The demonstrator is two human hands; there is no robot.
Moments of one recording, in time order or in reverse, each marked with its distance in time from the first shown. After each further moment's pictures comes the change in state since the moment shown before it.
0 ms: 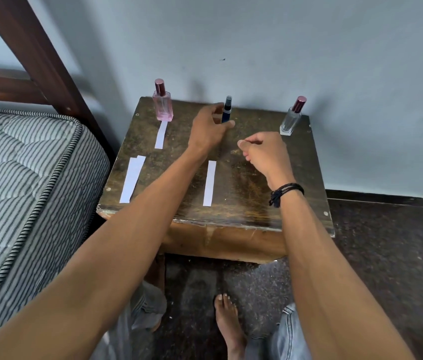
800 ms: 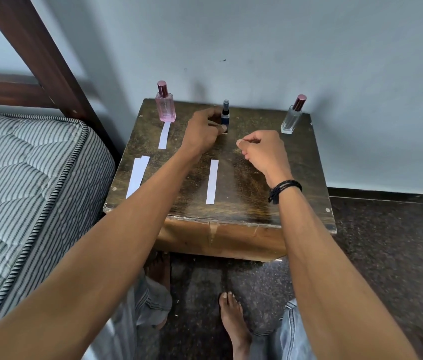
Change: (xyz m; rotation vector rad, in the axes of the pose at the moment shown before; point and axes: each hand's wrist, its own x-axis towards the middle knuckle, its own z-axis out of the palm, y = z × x) left_hand -0.010 -0.001 -0.018 0.031 -0.071 0.009; right_hand 0.001 0.000 0.005 0.034 -0.018 0.008
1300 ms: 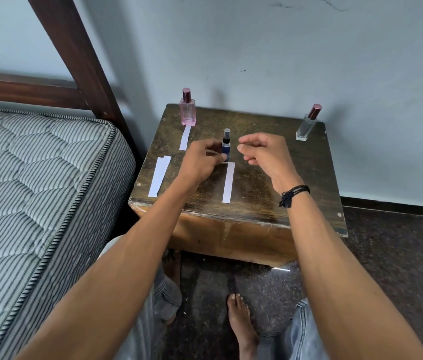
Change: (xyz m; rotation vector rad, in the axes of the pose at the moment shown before) left_hand -0.071 -0.022 -0.037 -0.074 -0.012 -0.065; right_hand -0.020 -0.016 0.007 0.298 -0.153 -0.097
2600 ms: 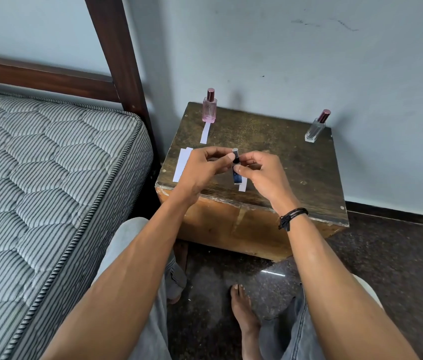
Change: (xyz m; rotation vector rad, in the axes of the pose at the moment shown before) left_hand -0.080 0.007 -0.041 -0.392 -0.029 -0.019; right_hand -0.076 -0.012 0.039 -0.225 -0.069 -0.109
